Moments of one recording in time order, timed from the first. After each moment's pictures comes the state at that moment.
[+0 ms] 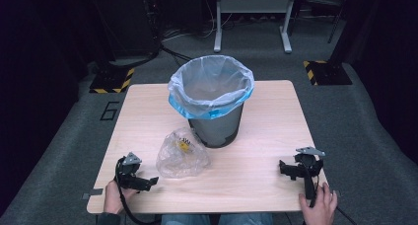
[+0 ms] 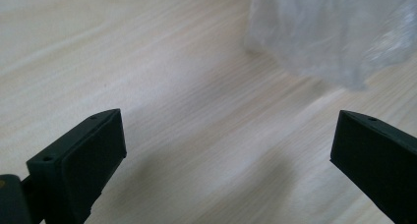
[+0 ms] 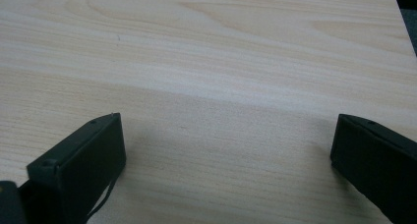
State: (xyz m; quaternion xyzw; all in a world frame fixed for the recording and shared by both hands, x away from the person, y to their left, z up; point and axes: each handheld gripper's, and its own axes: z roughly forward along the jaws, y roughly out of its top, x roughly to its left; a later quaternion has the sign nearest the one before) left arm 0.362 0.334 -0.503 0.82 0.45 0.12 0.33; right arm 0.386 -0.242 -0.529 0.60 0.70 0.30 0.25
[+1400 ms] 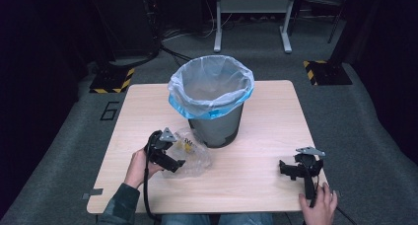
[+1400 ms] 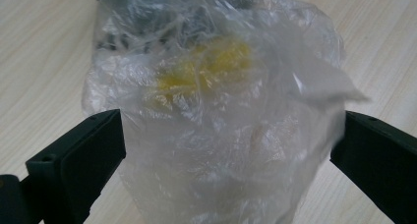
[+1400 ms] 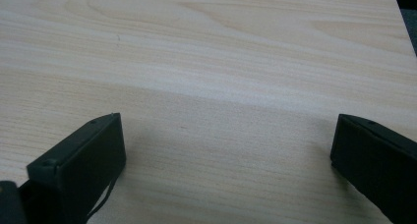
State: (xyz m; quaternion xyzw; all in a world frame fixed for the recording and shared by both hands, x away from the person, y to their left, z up) left arm 0.414 0.229 -0.438 0.90 0.30 0.13 0.28; right arm 0.386 -0.242 -0.529 0.60 0.70 0.30 0.25
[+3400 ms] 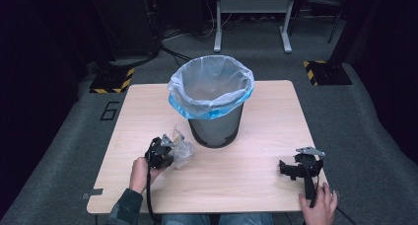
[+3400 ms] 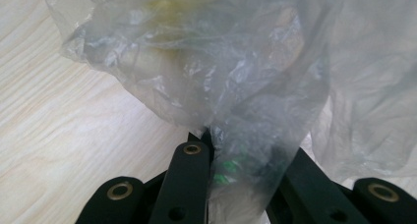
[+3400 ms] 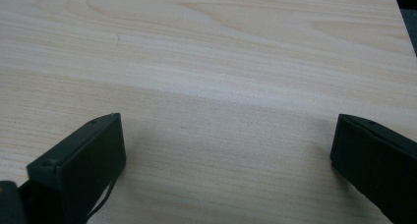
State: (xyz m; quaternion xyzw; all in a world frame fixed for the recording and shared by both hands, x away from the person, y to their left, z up) left arm 0.414 0.249 -0.474 0.88 0.36 0.14 0.26; right arm 0.386 -0.242 -0.529 0.60 0.70 0.30 0.25
